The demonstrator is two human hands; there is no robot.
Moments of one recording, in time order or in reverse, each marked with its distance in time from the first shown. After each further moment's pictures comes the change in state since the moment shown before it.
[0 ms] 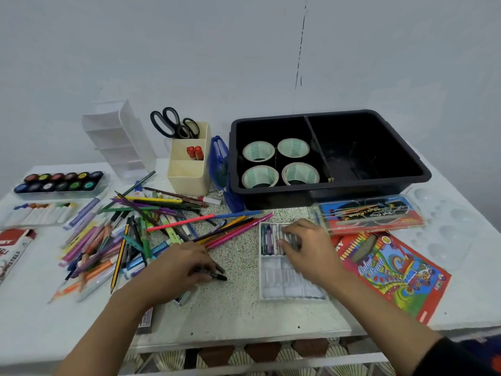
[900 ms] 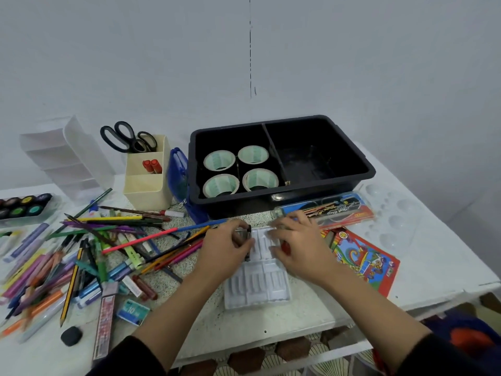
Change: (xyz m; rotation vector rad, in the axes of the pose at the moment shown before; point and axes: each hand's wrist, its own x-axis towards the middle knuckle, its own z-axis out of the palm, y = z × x) left_hand 0.119 0.111 0.035 -0.454 0.390 -0.241; right_hand -0.012 0.040 -0.041 -0.309 -0.002 -0.147
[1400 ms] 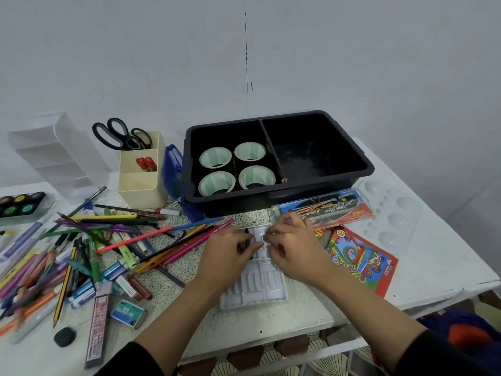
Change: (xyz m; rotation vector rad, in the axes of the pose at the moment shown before) left_hand -0.003 -0.007 0.020 0.203 0.022 0.199; right_hand -0.001 0.002 0.009 -0.016 -0.031 -0.038
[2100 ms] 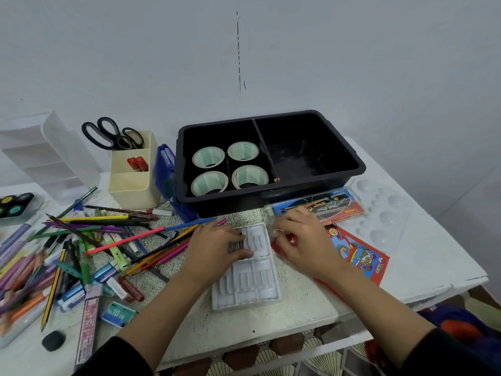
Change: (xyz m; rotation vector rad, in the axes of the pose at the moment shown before) left_hand 0.010 -0.014 -0.010 0.295 -0.118 0.101; right_hand -0.008 0.015 -0.022 0.212 0.200 0.030
